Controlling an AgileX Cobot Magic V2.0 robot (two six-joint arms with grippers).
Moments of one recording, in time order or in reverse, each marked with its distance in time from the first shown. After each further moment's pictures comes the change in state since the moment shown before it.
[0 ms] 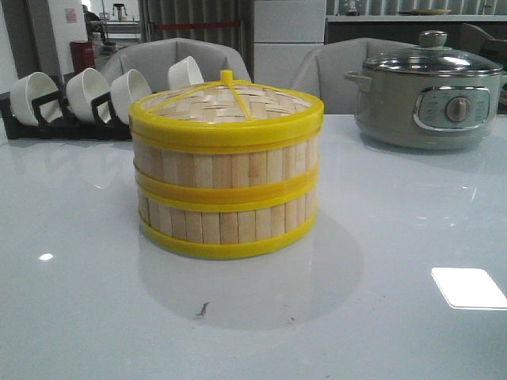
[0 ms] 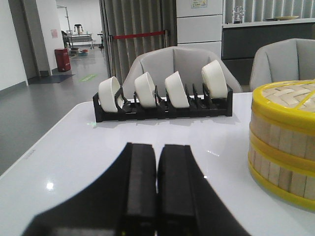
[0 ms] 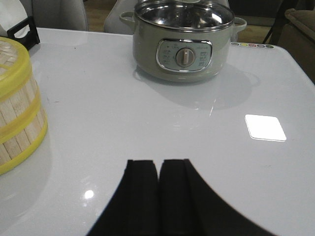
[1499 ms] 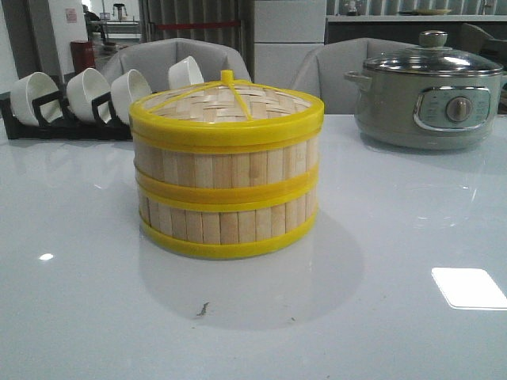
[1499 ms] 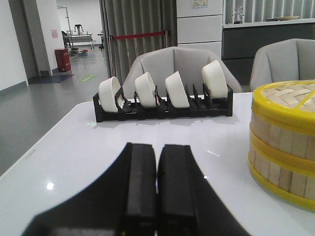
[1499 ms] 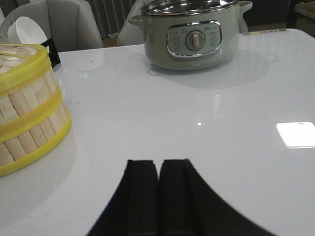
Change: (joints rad) left arm 0.000 0.000 0.000 0.000 -0.001 0.000; right arm 0.000 -0.450 0.349 0.168 -0.021 0.008
